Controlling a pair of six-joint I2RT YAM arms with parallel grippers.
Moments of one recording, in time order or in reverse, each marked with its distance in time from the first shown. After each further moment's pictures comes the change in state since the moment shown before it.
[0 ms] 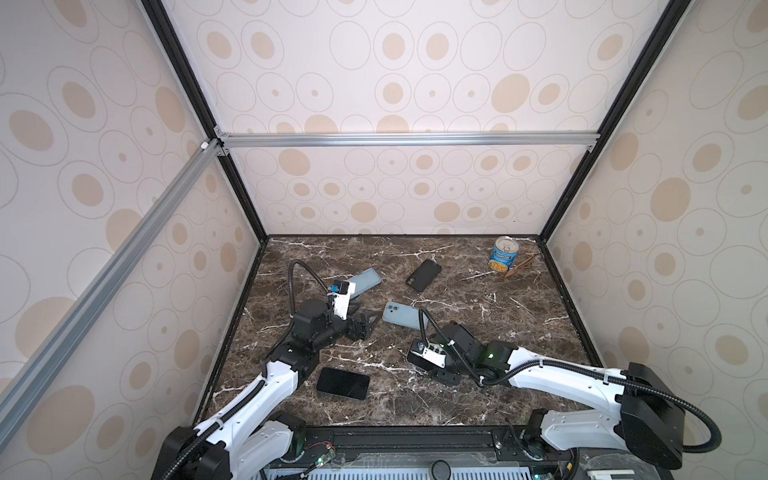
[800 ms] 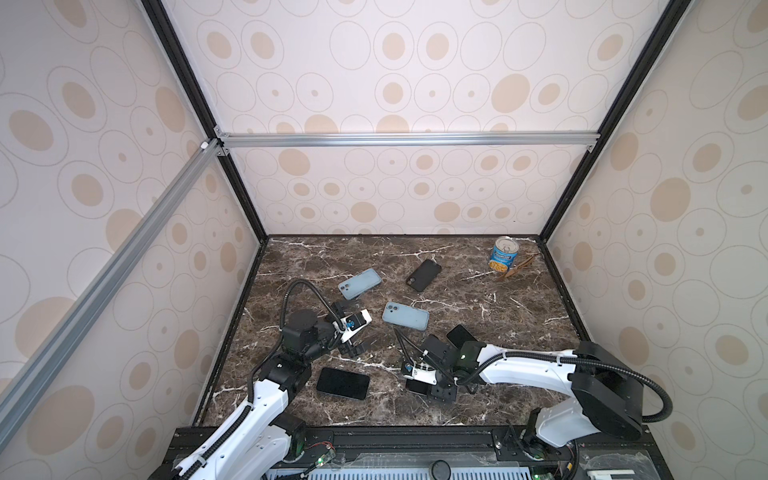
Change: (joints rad) left arm 0.002 -0.206 -0.053 -0.055 -0.012 0.875; right arm 0.074 0.206 0.057 -0.152 -0.080 -0.013
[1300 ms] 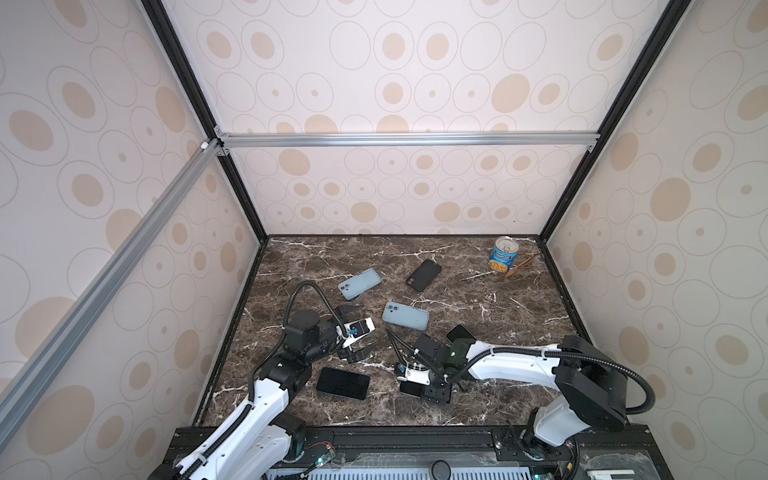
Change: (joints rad) left arm 0.001 0.001 0.001 -0.110 0.076 0.168; right arm 0.024 0.111 0.082 -0.030 -0.048 0.003
